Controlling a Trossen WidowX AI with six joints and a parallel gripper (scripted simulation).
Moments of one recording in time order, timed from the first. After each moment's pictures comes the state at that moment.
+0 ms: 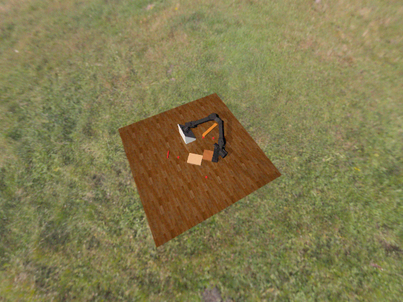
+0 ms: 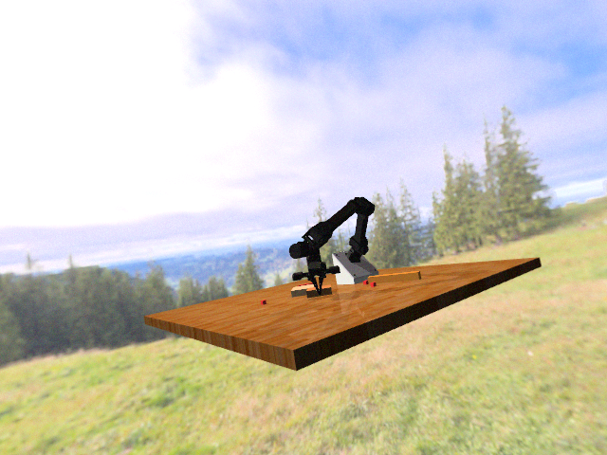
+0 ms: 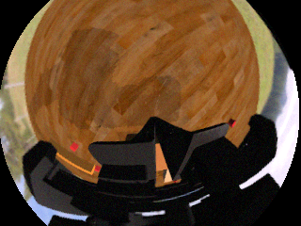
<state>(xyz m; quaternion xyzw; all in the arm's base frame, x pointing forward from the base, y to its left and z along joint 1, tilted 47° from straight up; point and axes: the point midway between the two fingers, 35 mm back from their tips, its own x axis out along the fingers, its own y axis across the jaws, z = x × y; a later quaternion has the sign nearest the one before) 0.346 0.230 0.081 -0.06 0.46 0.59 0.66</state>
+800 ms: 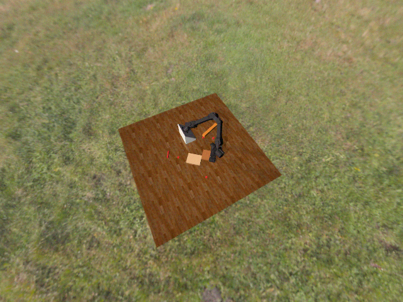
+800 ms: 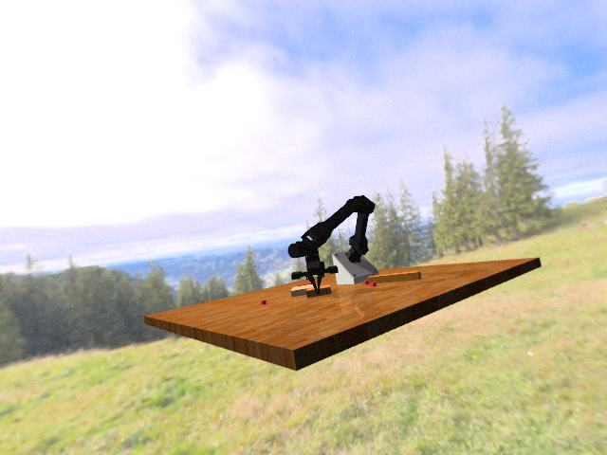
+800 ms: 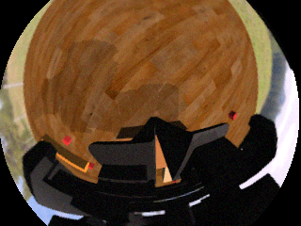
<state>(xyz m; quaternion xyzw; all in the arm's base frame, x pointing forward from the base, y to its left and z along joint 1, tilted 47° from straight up) 0.337 0.210 0.061 -0.06 0.46 0.59 0.67</state>
